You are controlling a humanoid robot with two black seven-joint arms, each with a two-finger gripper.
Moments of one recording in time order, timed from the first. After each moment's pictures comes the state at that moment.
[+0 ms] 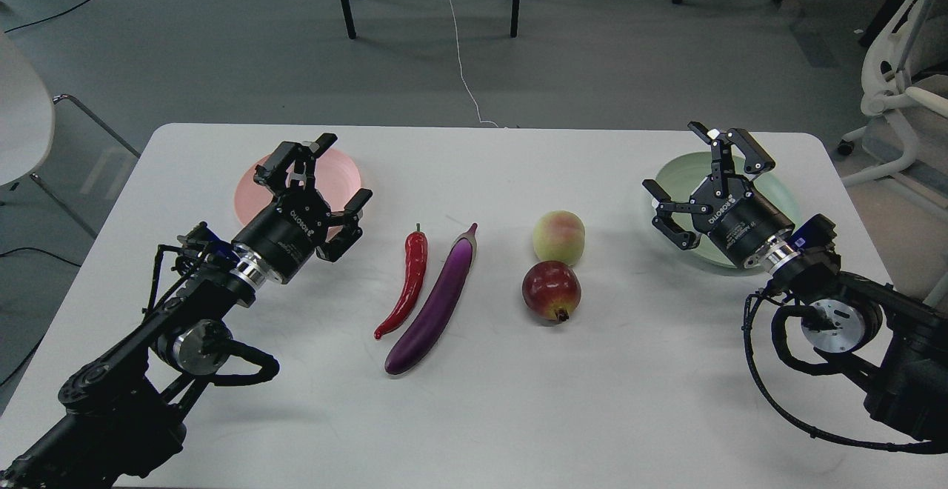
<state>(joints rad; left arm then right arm) -0.32 0.25 -1.05 -1.08 0.55 -0.39 -0.35 0.62 -0.50 0.41 0.91 -0.01 0.49 0.49</state>
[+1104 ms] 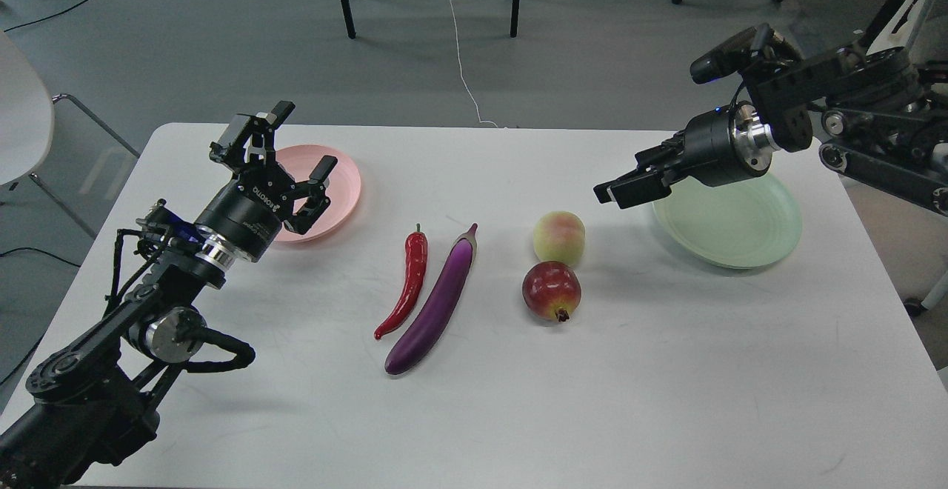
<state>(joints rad) -0.35 0.32 -1.04 -1.09 0.56 -0.40 -0.39 1.50 -0.53 -0.37 1.02 -1.52 0.38 0.49</state>
